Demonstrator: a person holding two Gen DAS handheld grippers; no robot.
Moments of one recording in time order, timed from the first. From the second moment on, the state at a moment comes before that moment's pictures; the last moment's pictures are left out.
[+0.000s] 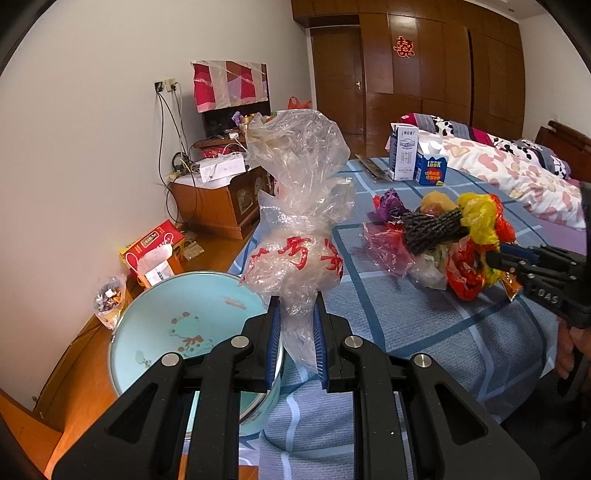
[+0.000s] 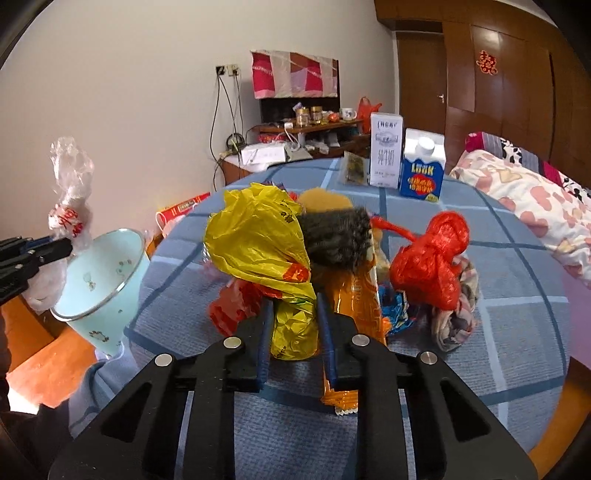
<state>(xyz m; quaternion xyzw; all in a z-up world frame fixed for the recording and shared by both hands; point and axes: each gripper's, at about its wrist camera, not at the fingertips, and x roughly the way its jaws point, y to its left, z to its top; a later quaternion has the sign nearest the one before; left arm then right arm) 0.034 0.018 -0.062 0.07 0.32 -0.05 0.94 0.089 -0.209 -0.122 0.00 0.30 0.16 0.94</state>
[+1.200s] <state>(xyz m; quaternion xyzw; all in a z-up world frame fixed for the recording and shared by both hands) 0.022 0.159 -0.075 0.02 0.35 0.12 0.93 0.129 -0.049 -0.091 -0.06 0.31 0.27 0.91</state>
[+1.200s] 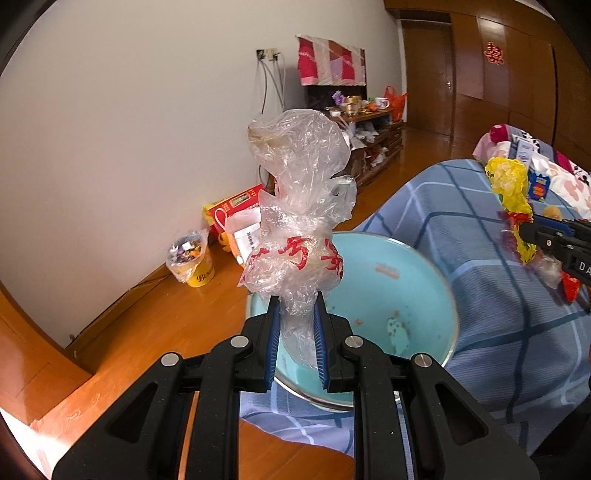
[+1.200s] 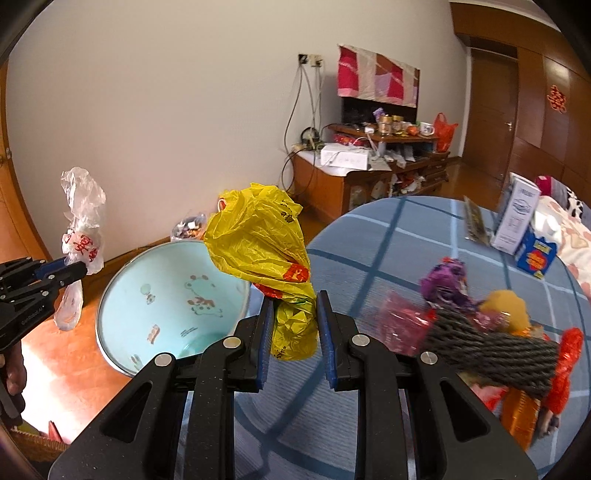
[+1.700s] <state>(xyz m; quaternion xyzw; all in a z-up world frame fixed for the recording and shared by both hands) 0.031 0.173 -0.088 0.01 0.37 0.14 0.92 0.147 0.005 -0.107 -0.10 0.33 0.29 0.89</state>
